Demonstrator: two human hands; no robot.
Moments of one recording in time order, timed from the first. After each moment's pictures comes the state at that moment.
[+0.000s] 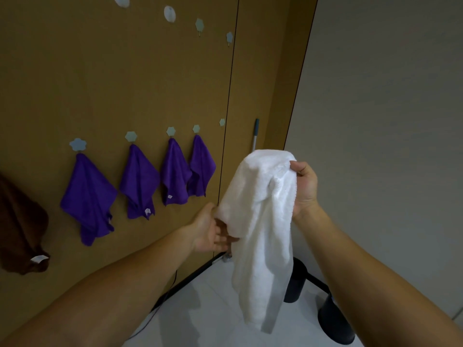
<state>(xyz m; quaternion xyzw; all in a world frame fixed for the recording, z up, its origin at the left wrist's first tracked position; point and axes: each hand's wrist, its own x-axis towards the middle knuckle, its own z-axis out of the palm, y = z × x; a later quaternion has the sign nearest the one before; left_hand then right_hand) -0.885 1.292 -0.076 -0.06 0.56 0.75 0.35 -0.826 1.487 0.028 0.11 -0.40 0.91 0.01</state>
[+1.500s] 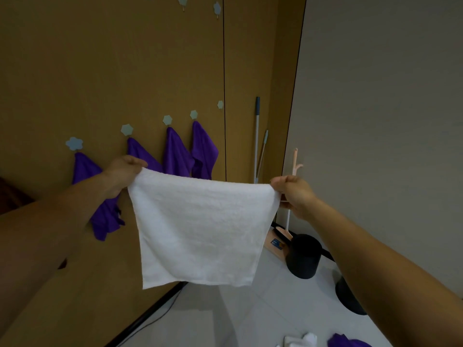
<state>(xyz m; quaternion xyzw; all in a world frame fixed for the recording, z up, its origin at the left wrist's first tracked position) -0.964 1.134 -0.007 -0.01 0.85 0.51 -0.09 -0.863 1.525 -0.048 -0.15 -0.71 0.69 0.07</state>
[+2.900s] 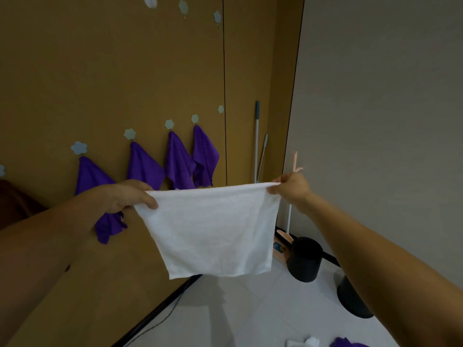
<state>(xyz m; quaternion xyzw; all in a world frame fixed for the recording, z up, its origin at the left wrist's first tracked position) -0.929 1.128 -0.012 0.03 0.90 0.40 0.18 -0.876 1.525 -0.039 -0.14 -0.86 0.48 0.11</state>
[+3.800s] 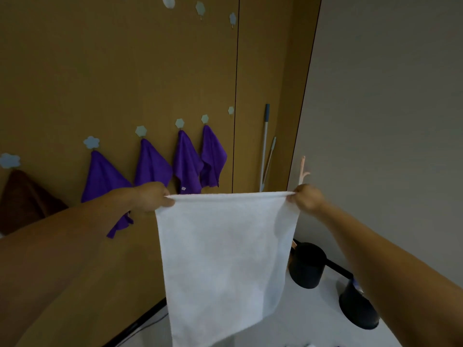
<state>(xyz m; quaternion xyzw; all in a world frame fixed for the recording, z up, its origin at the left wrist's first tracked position) -0.936 1.145 -0.028 0.13 0.97 0.17 0.09 -0.883 1.550 -0.052 -0.13 -0.95 0.27 0.05</state>
